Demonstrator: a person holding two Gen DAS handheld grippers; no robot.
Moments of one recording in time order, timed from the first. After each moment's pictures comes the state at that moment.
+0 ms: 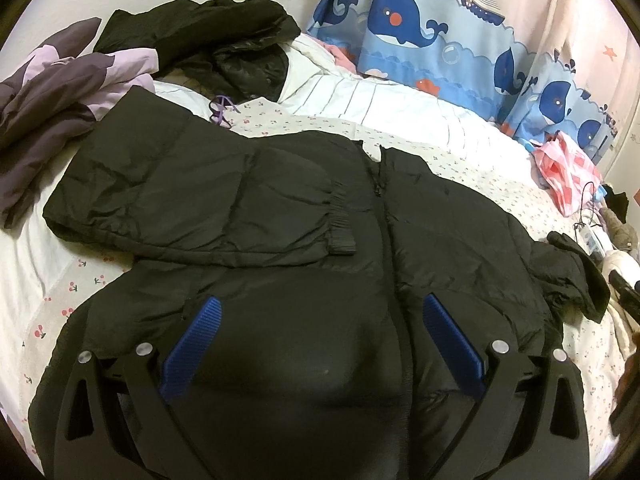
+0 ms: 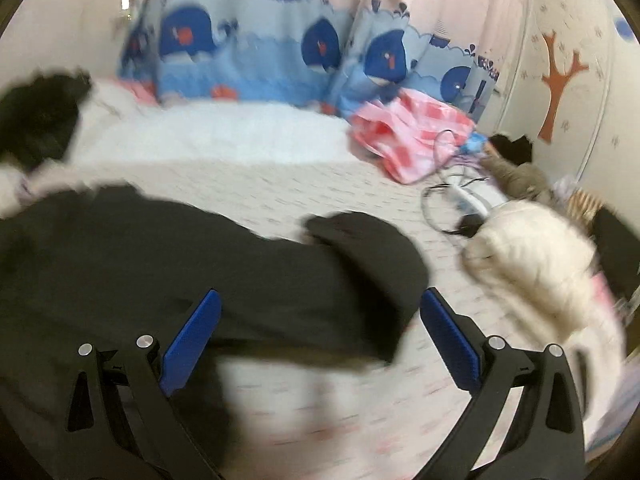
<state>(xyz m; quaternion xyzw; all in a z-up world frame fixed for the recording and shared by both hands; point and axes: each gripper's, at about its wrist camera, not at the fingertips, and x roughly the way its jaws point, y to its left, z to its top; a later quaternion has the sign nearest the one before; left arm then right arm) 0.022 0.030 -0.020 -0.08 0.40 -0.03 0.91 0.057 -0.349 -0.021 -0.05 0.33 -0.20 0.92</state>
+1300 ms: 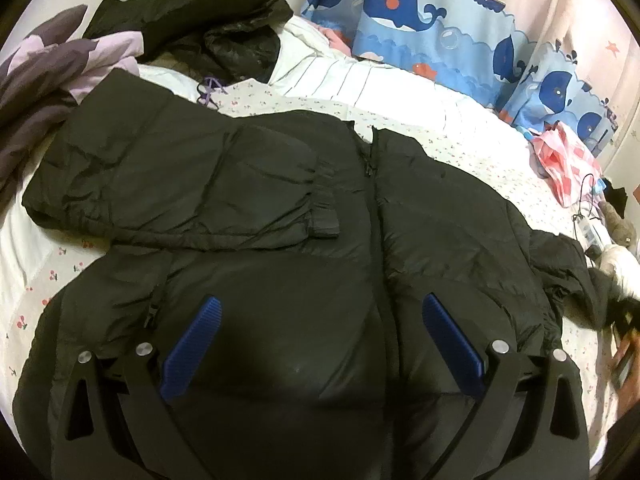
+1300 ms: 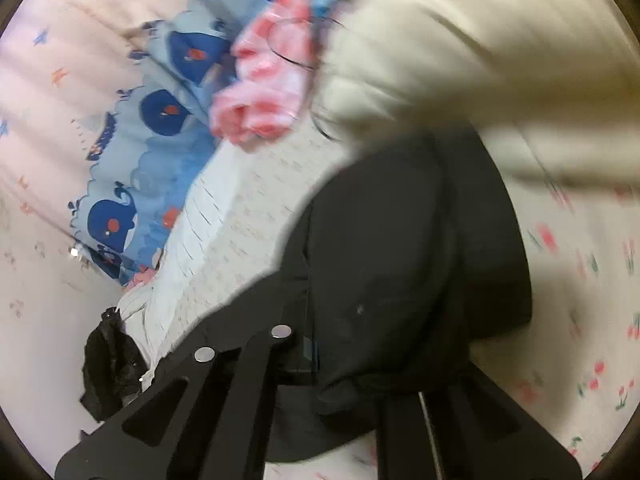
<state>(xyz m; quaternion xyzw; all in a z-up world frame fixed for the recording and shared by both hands) 0.031 0.015 -0.033 -0.08 0.42 -0.04 0.90 0.053 -0.661 -0.101 0.44 0.25 -0.12 0.85</state>
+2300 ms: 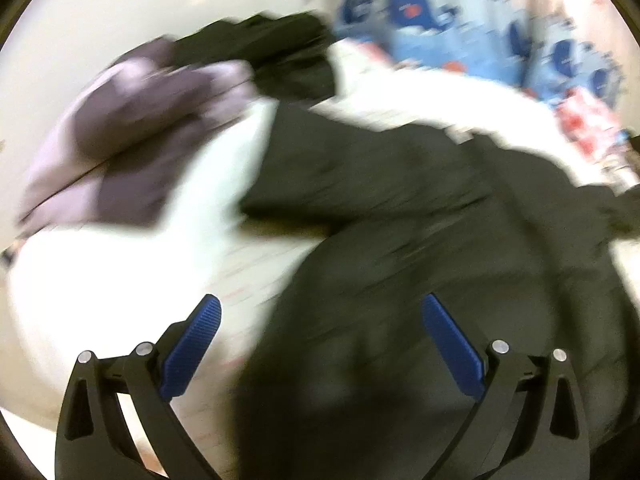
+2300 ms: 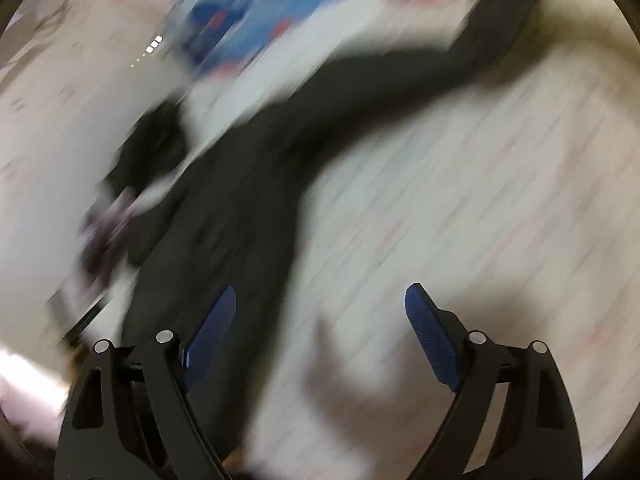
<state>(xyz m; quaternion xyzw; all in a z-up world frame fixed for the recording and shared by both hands) -0.062 0.161 0.001 0.03 0.42 0.03 0.91 -0.049 -0.479 -0.093 0.30 0.47 0.16 0.82</state>
